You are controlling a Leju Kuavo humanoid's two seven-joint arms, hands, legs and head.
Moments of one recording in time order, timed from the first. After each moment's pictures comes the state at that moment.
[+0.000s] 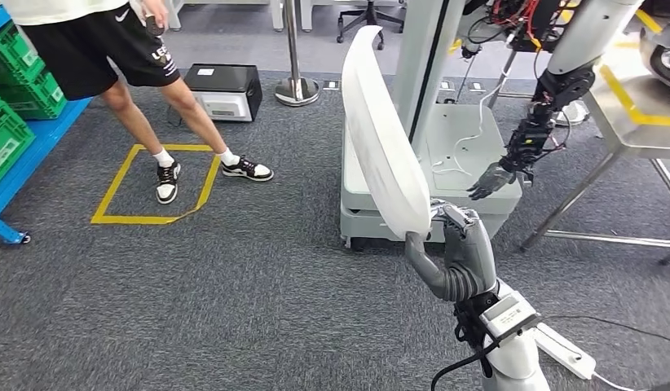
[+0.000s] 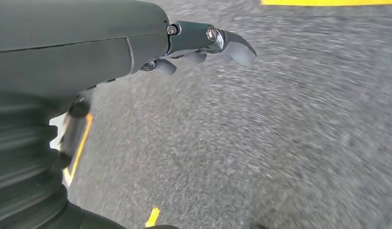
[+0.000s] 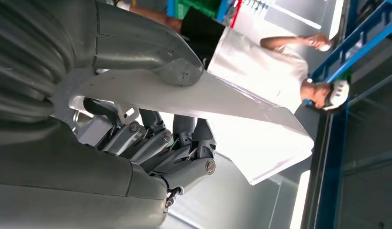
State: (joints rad) left arm -0.06 -0.08 1.19 -0.16 -0.97 0.03 -0.03; right arm 0.07 -0.01 0.22 -1.66 -0.09 0.09 -0.69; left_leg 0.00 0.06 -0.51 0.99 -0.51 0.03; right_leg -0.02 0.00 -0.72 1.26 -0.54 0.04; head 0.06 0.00
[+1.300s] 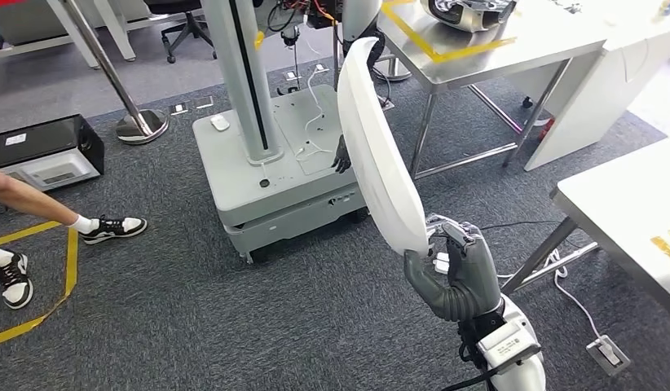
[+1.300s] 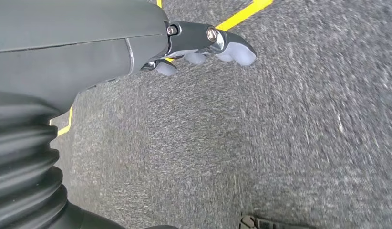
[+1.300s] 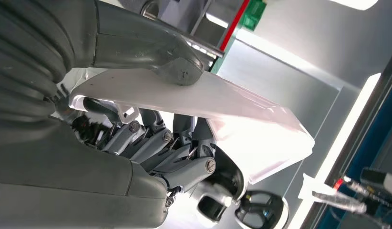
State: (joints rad) left arm -0.09 -0.10 1.16 -0.17 -1.06 0.00 -0.06; right arm 0.16 0.06 0.19 -1.76 0.00 0.14 -0.69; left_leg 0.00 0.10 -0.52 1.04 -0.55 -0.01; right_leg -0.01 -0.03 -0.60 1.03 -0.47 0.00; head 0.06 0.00
